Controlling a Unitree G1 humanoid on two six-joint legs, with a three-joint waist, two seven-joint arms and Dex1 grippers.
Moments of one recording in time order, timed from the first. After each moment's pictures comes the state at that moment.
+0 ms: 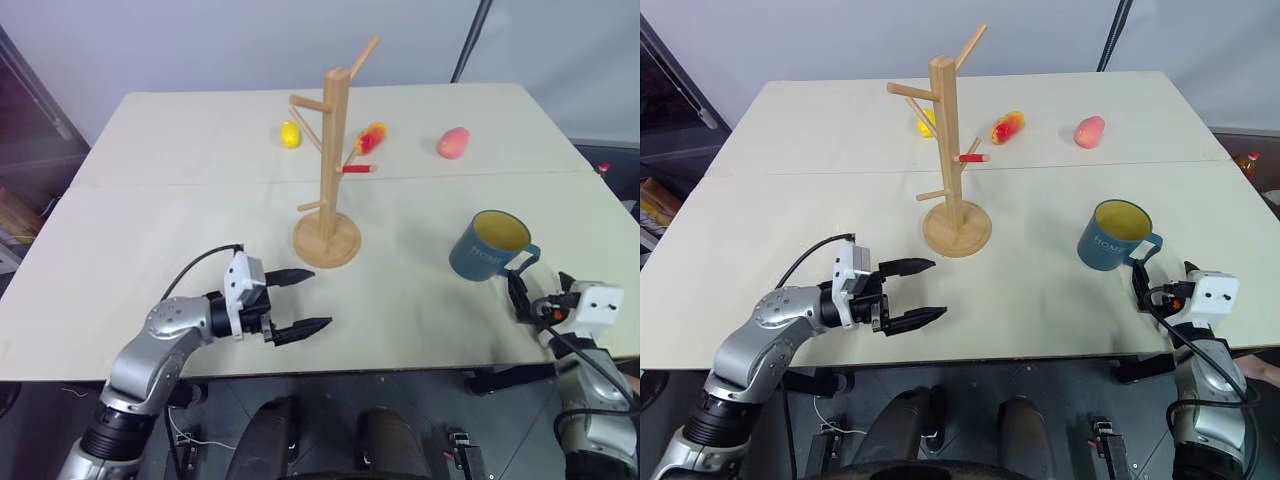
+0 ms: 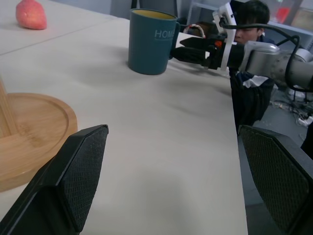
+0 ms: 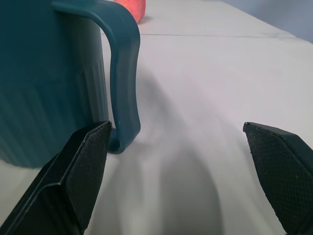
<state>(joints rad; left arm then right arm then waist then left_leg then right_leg) -0.12 0.50 -0.11 -0.33 -0.51 0.36 -0.98 0.05 -0.41 -0.47 0.15 0.34 -0.07 0.37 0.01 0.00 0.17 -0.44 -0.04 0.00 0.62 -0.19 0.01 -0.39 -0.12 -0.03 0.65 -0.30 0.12</state>
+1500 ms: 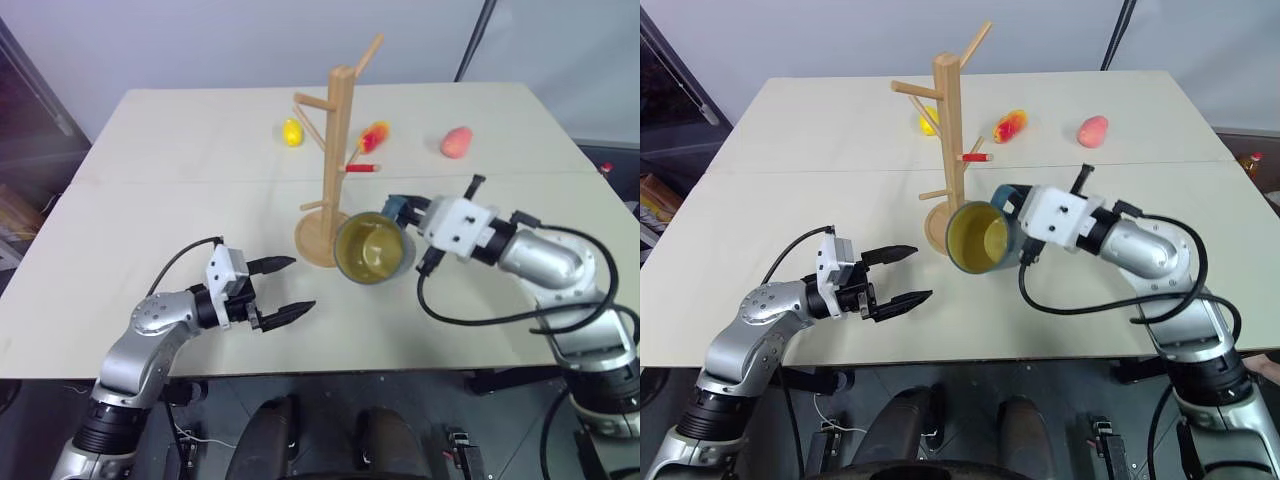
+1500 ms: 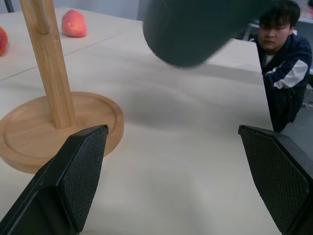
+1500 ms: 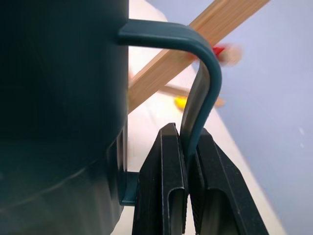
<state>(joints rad) -0.14 0.53 -0.02 -0.25 -0.50 0.27 -0.97 -0.49 -0.74 0.07 -0.41 -0.01 0.23 0.73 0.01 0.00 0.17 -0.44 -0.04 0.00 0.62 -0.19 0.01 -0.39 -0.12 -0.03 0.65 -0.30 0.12</state>
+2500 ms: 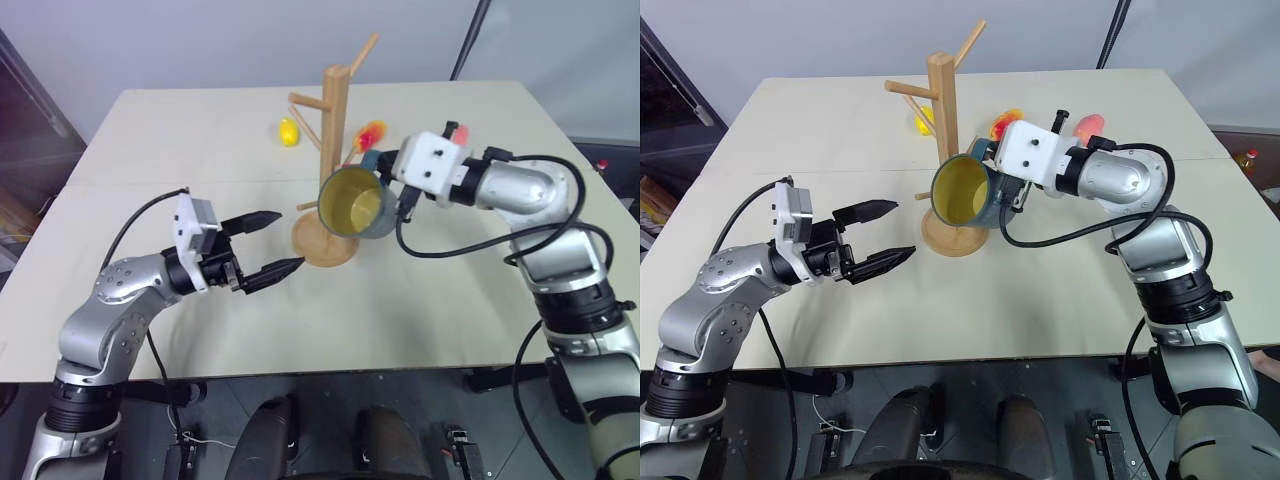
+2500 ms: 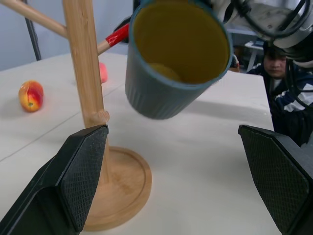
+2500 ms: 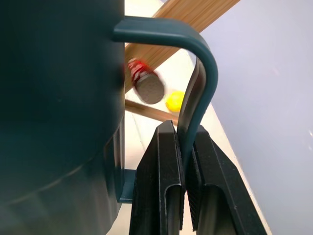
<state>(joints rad) -0.27 0.58 0.09 -0.37 -0.67 0.45 -0.90 -0.78 -0.67 0.20 -0.07 -0.07 0.21 0.82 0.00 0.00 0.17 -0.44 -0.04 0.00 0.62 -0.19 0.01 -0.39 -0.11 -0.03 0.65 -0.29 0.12</state>
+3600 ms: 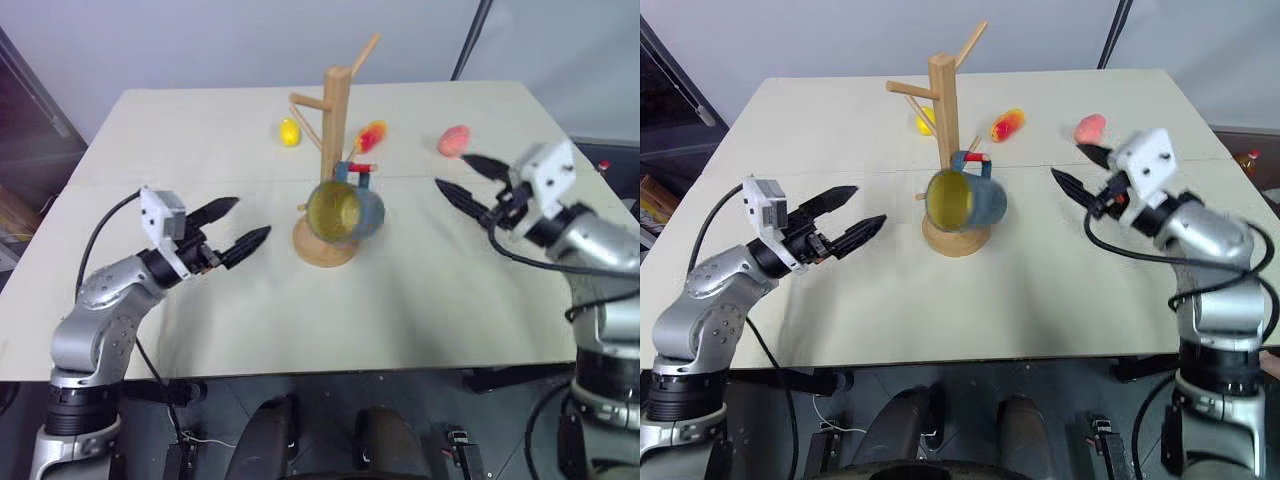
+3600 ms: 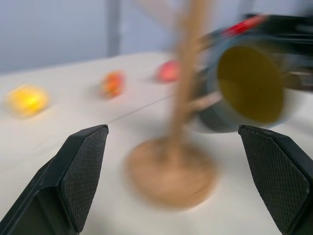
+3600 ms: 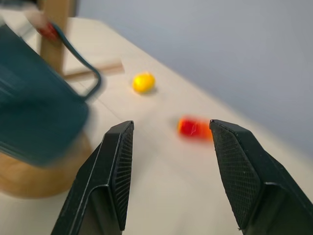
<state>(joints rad) -0.20 0.50 0.23 -0.20 -0.59 0.36 -0.67 -0.30 -0.53 -0.33 -0.24 0.32 0.37 0.73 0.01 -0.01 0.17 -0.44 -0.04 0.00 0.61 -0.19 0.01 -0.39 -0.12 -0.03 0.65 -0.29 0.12</state>
